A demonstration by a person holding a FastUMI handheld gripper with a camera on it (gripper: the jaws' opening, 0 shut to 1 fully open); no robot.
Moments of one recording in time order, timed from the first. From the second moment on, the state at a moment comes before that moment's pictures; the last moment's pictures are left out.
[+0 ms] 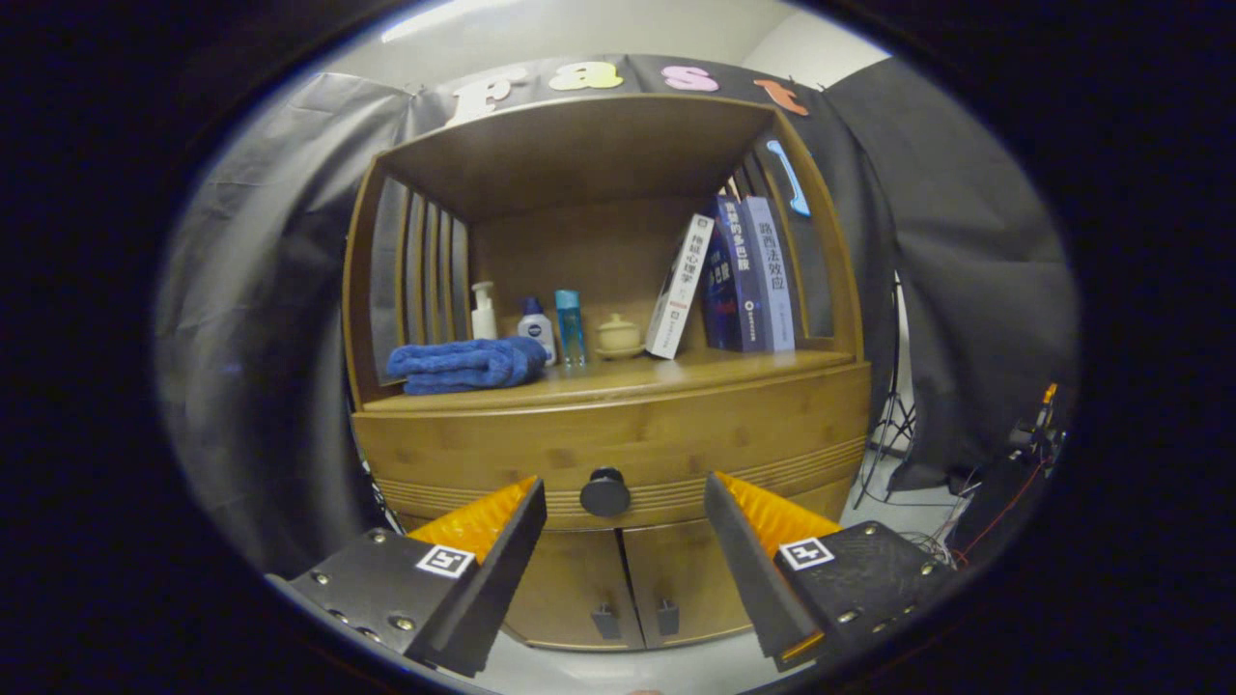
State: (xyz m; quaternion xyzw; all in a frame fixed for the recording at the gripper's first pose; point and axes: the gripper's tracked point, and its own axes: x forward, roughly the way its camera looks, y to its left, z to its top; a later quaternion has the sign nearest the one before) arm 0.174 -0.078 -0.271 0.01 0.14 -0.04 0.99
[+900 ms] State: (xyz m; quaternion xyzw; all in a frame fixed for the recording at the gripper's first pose) arm 0.231 -0.059 -0.318 -0.07 0.16 -0.03 0.98
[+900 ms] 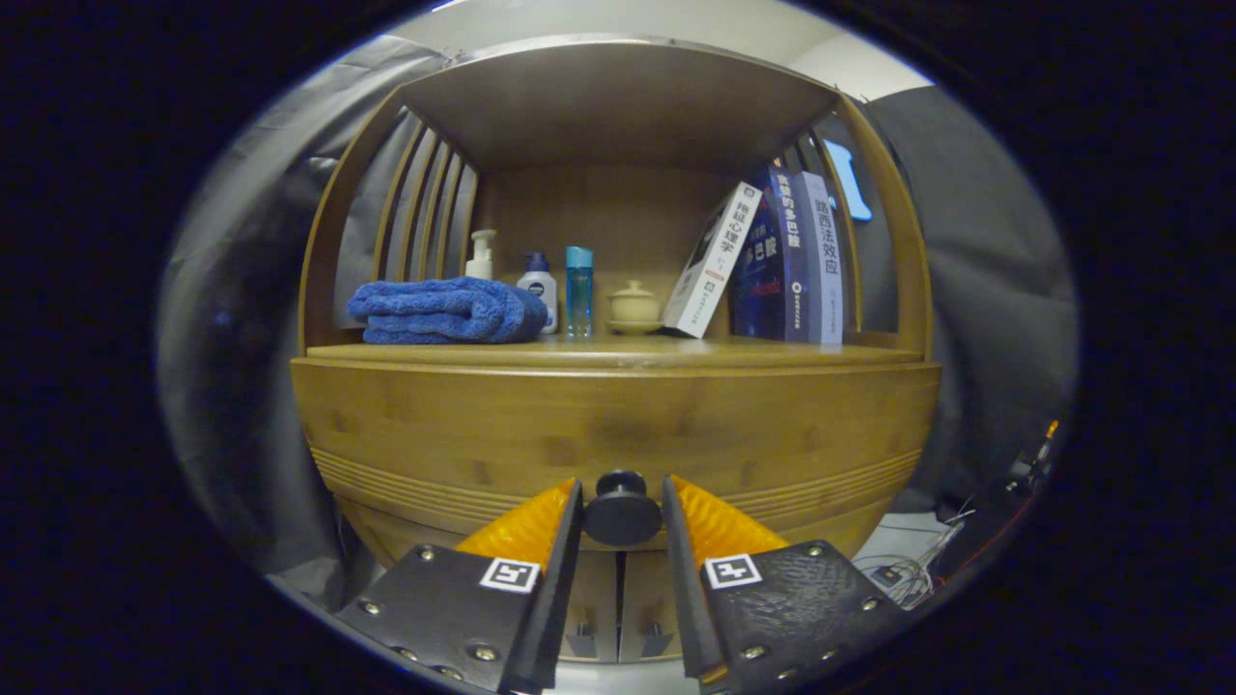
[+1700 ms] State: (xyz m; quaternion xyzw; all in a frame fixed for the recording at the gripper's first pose) arm 0.228 -0.061 -0.321 -0.02 0.16 -0.02 0.99
